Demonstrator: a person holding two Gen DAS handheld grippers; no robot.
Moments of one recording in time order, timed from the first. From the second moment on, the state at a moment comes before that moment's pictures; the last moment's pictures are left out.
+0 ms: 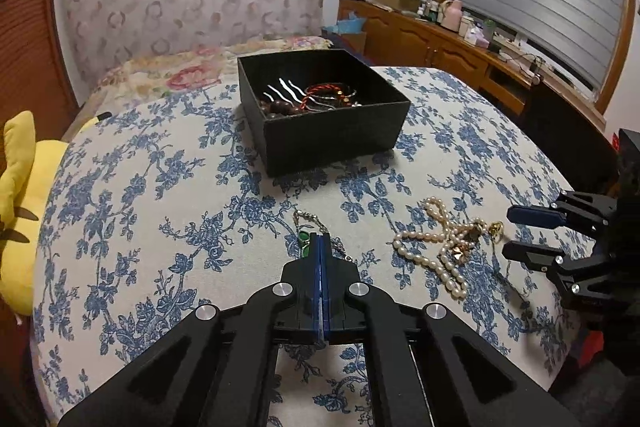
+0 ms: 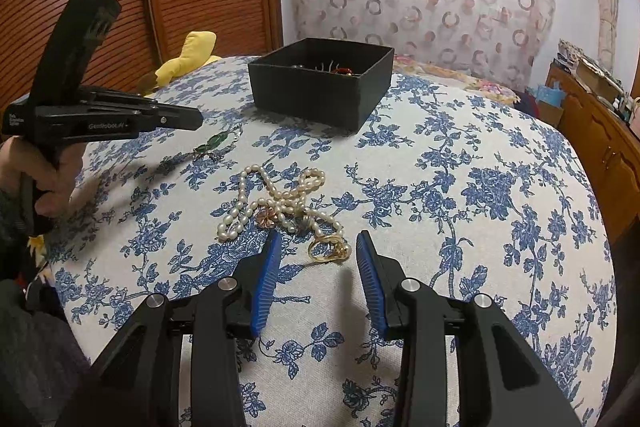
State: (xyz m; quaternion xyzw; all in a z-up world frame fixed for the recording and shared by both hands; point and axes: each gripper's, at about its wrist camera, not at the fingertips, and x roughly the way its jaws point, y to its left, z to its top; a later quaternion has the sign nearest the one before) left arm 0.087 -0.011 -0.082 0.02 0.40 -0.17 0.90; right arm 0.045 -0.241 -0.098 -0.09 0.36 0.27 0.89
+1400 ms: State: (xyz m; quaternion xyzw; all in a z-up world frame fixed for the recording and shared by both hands) left arm 0.078 -0.016 -0.061 0.02 0.37 -0.16 0.91; right arm 0.061 -0.231 -0.092 -0.11 0.37 0.30 0.88
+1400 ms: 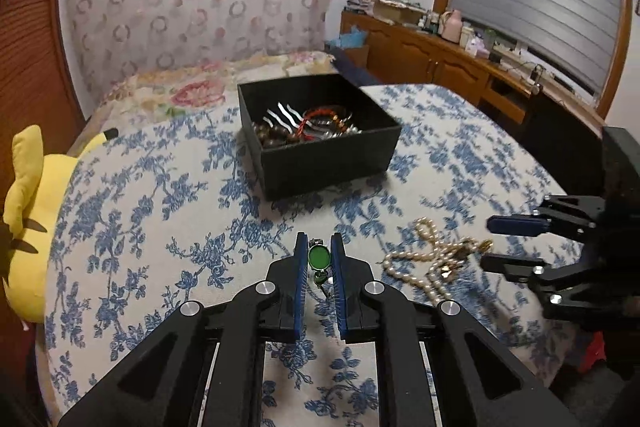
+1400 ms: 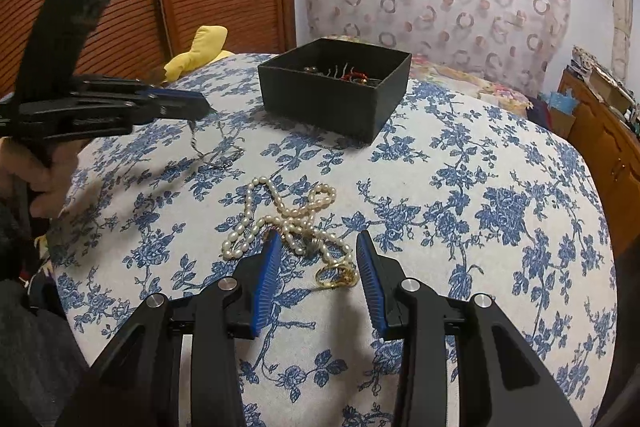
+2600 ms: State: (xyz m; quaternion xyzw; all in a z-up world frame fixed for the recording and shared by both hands) left arm 0.056 0.001 -0.036 0.01 0.34 -0.16 0.93; right arm 0.096 -0.161 -0.098 -0.19 0.39 0.38 0.82
